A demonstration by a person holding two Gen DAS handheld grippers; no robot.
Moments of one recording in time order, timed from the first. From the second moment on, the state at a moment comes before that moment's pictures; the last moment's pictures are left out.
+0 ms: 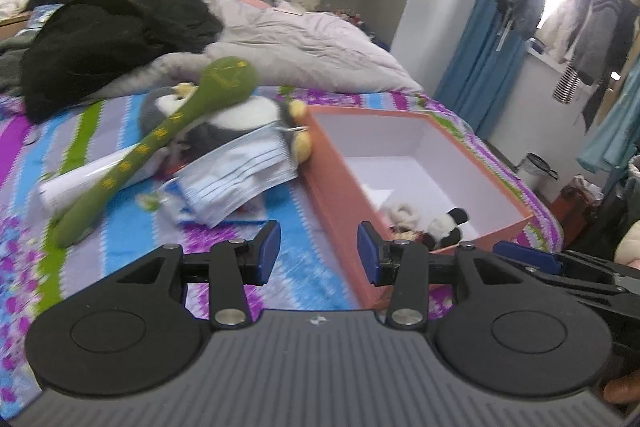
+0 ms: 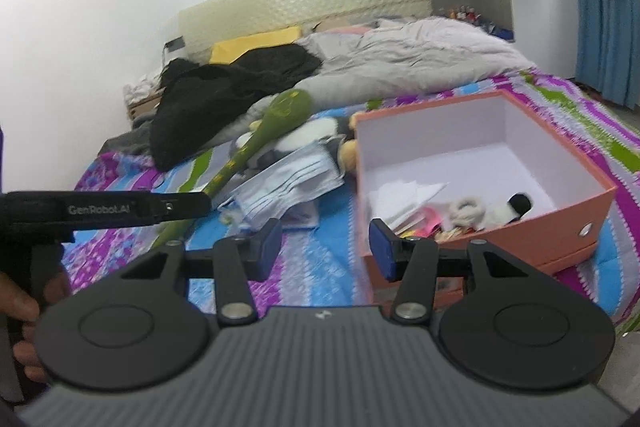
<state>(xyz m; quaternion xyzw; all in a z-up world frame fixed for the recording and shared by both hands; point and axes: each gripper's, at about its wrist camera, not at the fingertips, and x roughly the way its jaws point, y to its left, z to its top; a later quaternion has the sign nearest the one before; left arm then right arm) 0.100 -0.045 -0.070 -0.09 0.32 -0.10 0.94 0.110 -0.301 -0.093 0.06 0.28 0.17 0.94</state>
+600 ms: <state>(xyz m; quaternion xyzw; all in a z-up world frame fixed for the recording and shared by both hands) 0.074 0.041 -0.116 -0.12 0.36 -0.02 0.92 0.114 -0.251 -0.118 0.06 0.32 0.20 0.92</state>
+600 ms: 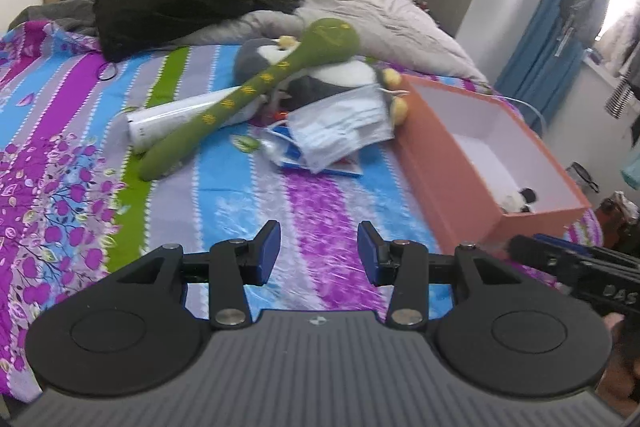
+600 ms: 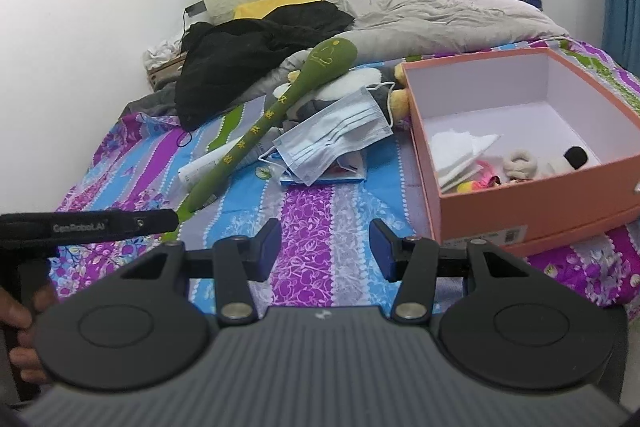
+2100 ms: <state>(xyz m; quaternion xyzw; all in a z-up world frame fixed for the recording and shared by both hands) 0.297 0.101 -0.272 -0.21 0.39 -0.07 0.89 0.365 -0.191 -0.230 0.32 0.38 0.20 0.85</state>
